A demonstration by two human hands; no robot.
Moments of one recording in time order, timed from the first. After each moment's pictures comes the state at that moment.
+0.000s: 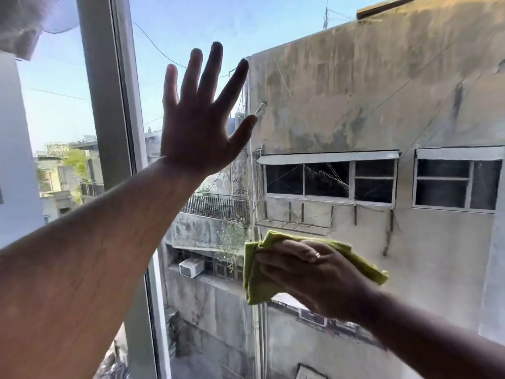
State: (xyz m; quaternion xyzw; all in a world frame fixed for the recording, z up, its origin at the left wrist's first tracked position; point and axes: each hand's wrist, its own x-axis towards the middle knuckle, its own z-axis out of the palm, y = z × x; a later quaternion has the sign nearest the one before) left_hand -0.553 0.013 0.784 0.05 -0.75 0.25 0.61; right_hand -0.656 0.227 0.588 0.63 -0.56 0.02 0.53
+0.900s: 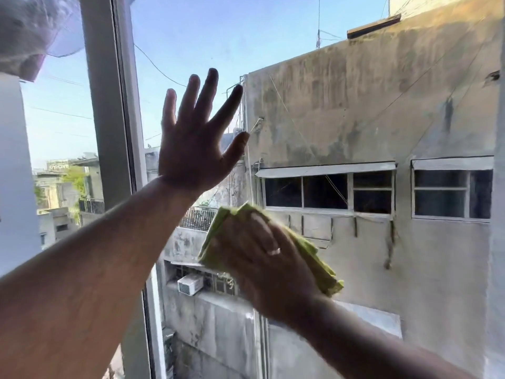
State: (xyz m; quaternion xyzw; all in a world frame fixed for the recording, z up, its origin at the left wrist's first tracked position) left_hand -0.553 0.008 0.784 0.04 -0.74 0.24 0.62; right_hand -0.623 0.153 0.606 0.49 -0.62 0.05 0.61
